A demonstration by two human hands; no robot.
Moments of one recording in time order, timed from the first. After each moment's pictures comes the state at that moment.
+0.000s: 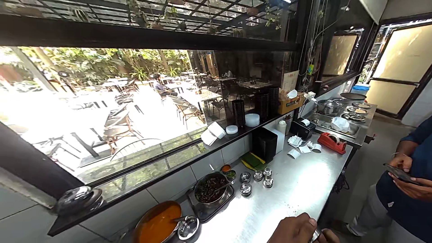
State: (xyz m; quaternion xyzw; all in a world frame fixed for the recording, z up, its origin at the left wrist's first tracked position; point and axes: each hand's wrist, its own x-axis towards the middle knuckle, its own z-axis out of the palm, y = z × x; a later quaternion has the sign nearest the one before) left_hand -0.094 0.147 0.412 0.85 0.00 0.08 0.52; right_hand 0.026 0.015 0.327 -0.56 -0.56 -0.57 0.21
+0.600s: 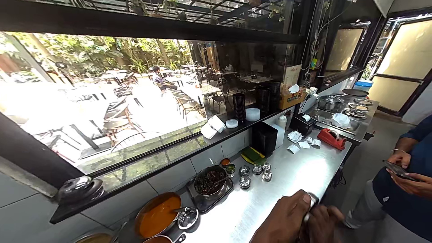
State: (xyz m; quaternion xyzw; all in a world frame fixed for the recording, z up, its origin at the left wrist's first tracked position) left_hand -0.085 0.157 0.438 0.82 -0.03 0.14 0.55; right_hand 0.014 0.027 0.376 -0.63 -0.51 -0.48 0.35
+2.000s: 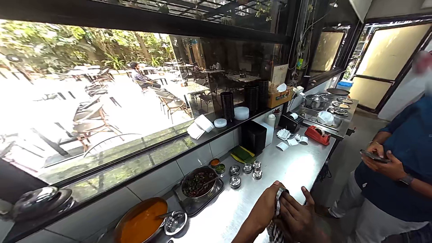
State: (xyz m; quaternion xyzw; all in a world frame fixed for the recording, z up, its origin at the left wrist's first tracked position) left_hand -0.079 0.178 0.416 0.69 0.05 0.13 0.71; right_hand 0.020 0.039 0.366 -0.62 -0.59 -0.44 0.26
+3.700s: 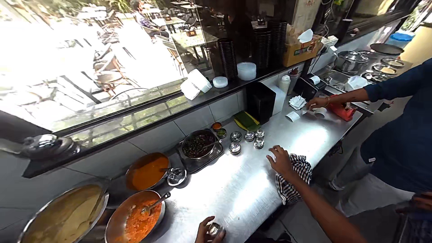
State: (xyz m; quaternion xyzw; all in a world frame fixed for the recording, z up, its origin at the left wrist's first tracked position) left_hand -0.288 0.126 0.237 0.63 0.44 0.19 0.60; right_hand 0.164 0.151 0.225 -0.79 -0.54 -0.02 0.28
